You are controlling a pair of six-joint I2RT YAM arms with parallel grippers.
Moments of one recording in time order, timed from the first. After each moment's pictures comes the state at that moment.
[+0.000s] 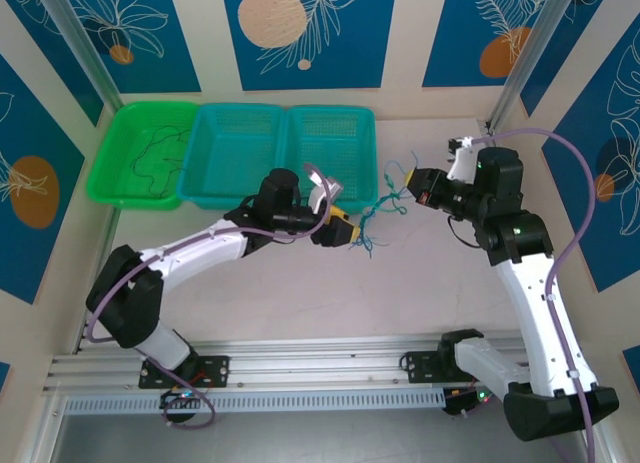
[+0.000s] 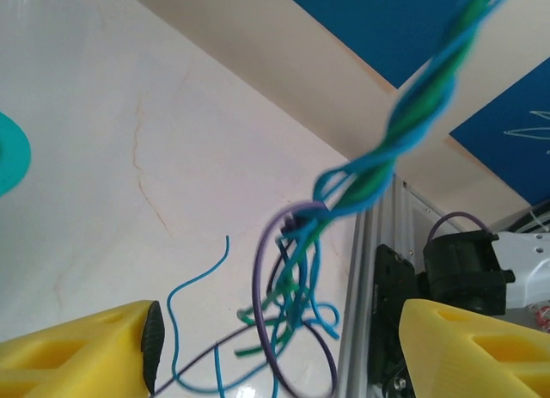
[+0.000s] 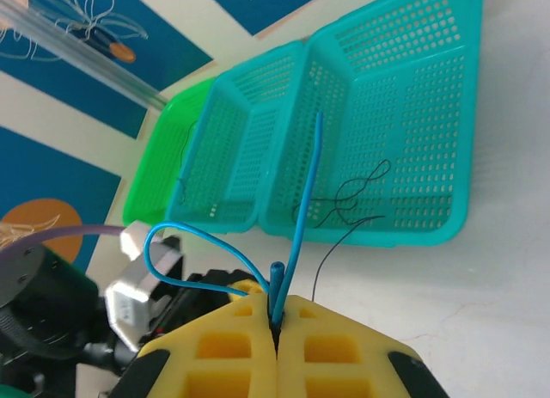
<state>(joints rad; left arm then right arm) -0.74 1.57 1.07 0.09 0.70 -0.34 0.17 0.99 1.23 -0.71 -0.45 0.57</state>
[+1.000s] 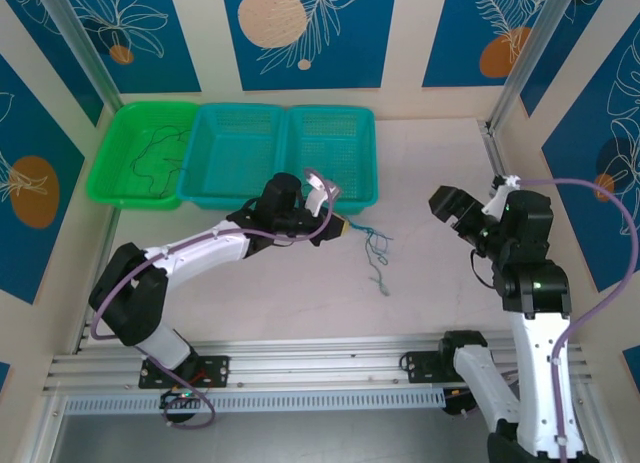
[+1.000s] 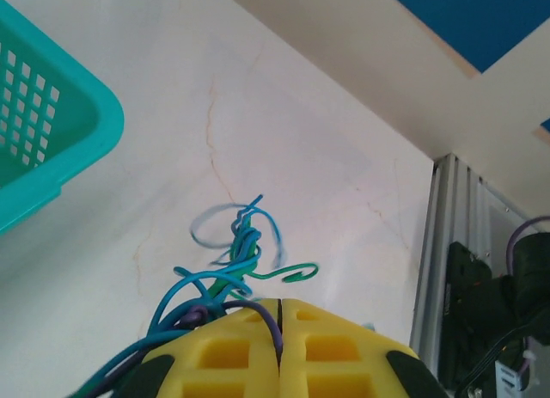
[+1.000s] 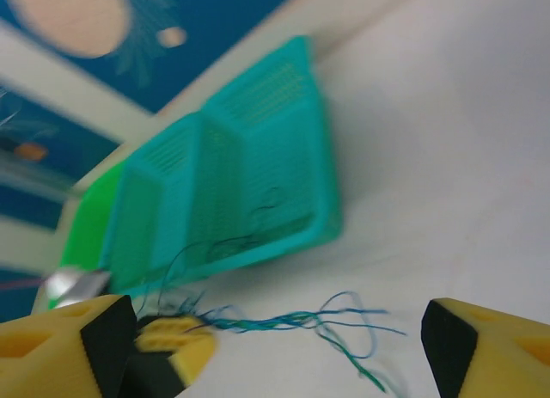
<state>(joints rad) -0.74 1.58 1.05 0.02 0.56 -0.22 0.04 0.72 1.10 -0.82 -0.29 0.61</state>
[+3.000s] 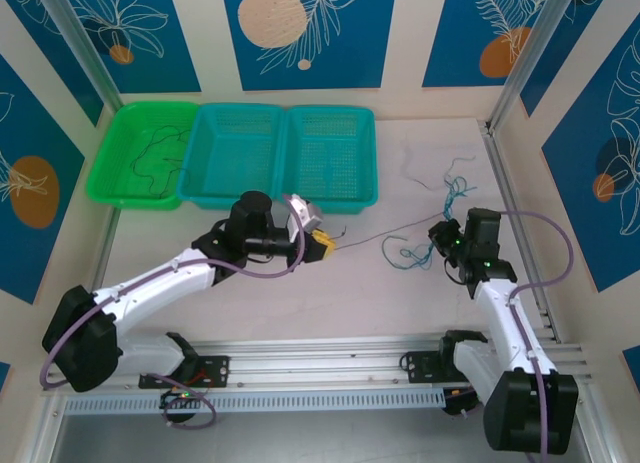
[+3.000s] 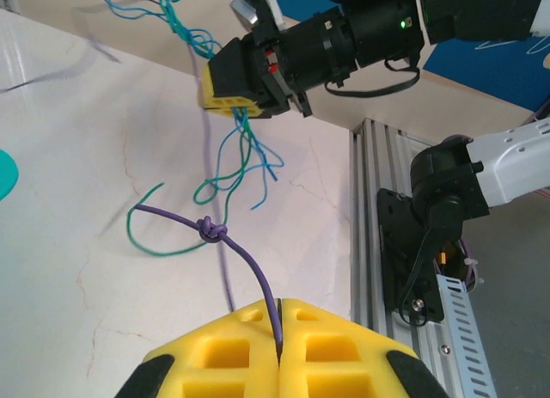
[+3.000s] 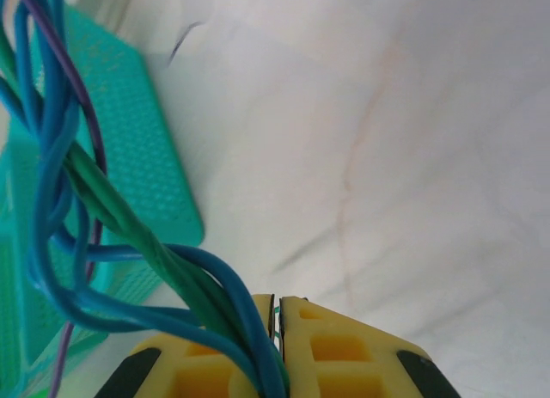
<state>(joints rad) -0.75 1.26 0.84 0.03 0.70 -0.03 -0.10 0.89 0.54 -0.38 -0.22 0.88</state>
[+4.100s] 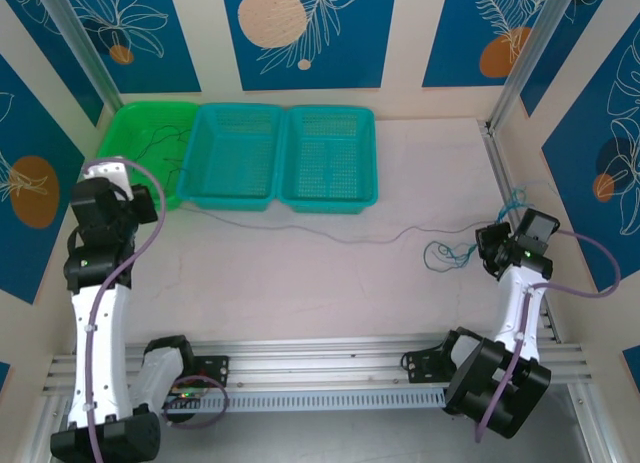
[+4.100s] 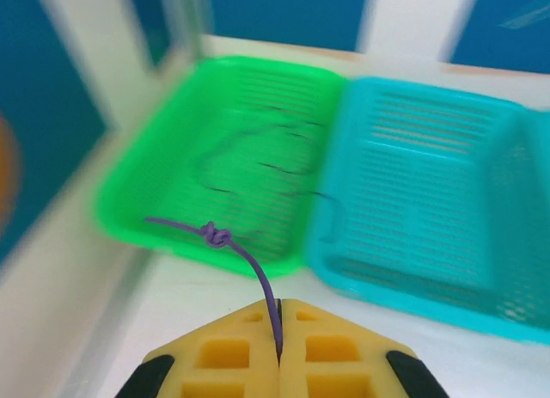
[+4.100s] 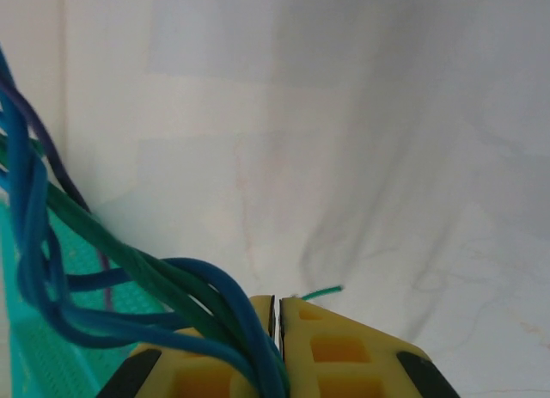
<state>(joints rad) 0.17 0.85 1.02 -0.59 0.06 -0.05 -0.52 0.97 0.69 -0.58 -0.39 0.87</state>
